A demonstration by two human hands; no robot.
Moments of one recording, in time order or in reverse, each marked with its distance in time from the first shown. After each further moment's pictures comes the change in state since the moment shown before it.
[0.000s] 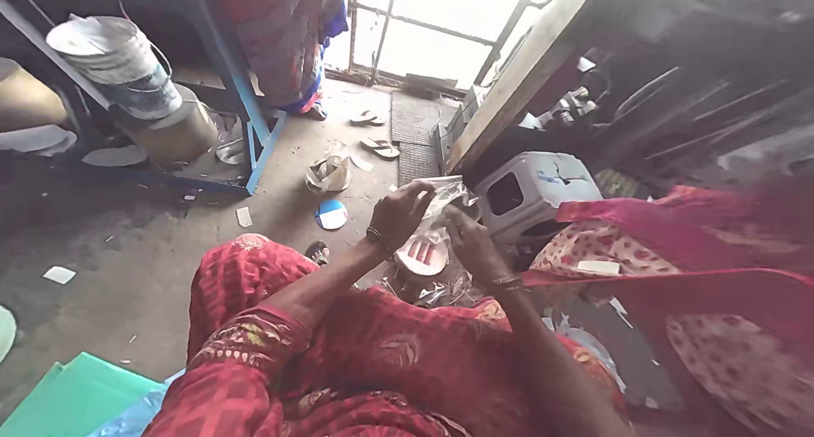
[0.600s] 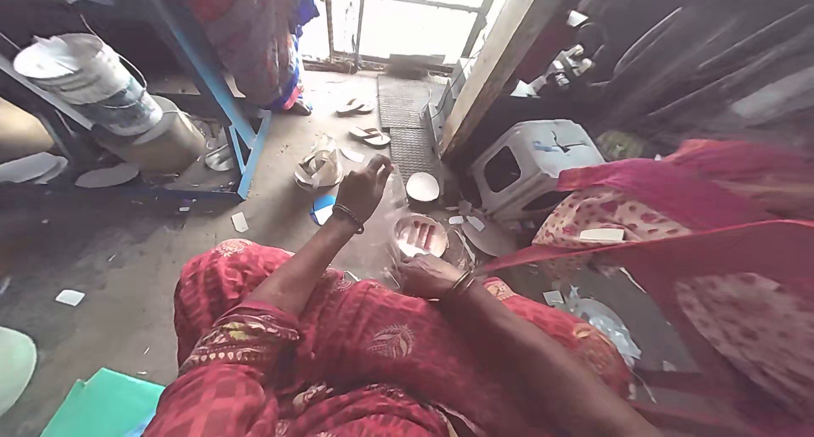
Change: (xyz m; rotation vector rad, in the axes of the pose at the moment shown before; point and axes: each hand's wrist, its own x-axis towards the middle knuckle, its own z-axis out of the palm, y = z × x) left_hand 0.026 -0.042 -0.010 0.249 -0.126 -0.041; right_hand -0.026 -0.013 0.055 -0.189 -0.927 -0.202
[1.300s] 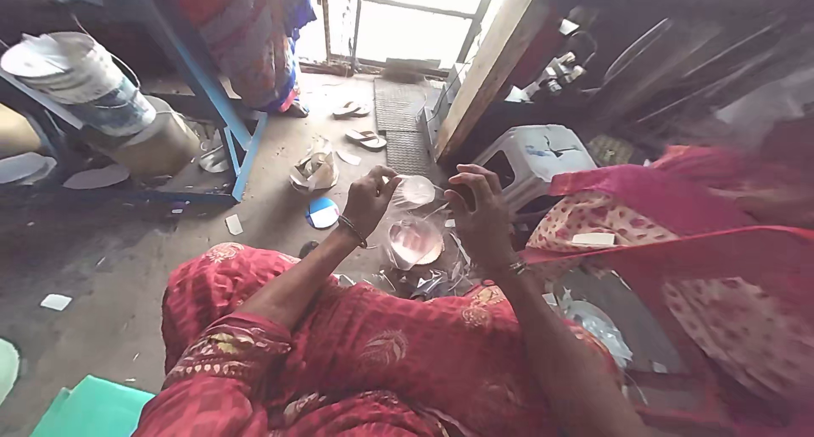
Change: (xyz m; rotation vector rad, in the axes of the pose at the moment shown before) left_hand -0.012 0.016 0.012 -0.278 0.131 0.064; right_hand -0.053 0.038 -0.063 0.190 1.368 -0.046
